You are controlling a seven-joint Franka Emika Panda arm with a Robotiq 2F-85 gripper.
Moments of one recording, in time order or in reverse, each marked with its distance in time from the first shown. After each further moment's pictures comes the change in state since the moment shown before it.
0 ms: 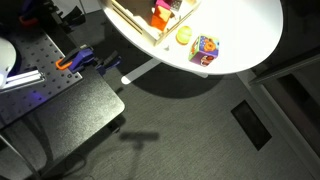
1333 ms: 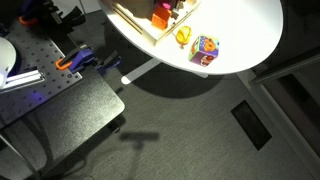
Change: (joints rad) arm -0.052 0.202 0.036 0.121 -0.001 0.009 -0.175
